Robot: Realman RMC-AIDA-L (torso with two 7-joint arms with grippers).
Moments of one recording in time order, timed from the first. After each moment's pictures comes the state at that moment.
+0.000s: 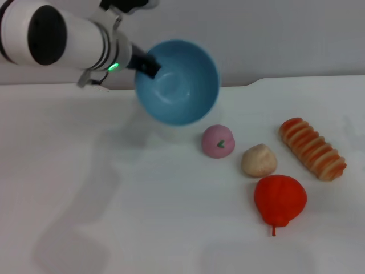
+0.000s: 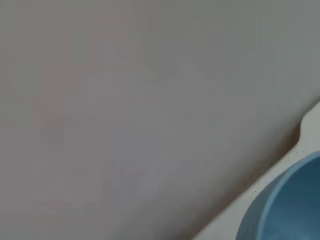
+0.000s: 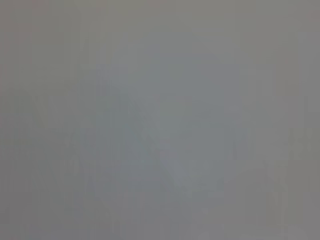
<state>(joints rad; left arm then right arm) -0.90 -2.06 -1.61 -0.80 2.70 -0.65 0.43 0.39 2.07 -0.77 -0.24 -0.85 -1.07 0.57</state>
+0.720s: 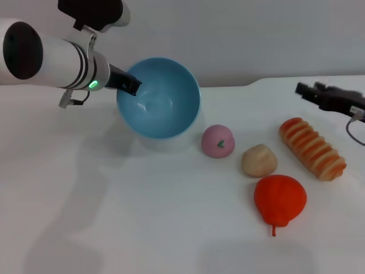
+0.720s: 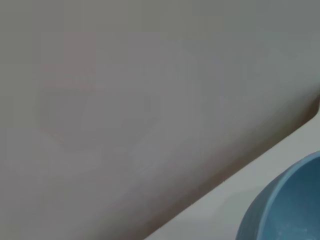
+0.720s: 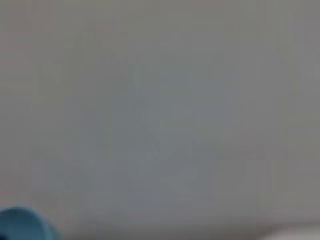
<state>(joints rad) -0.83 -2.06 -1.66 -0.81 2.69 -0.68 0.42 0.49 2.04 -0.90 -0.55 -1.53 -0.92 1.58</state>
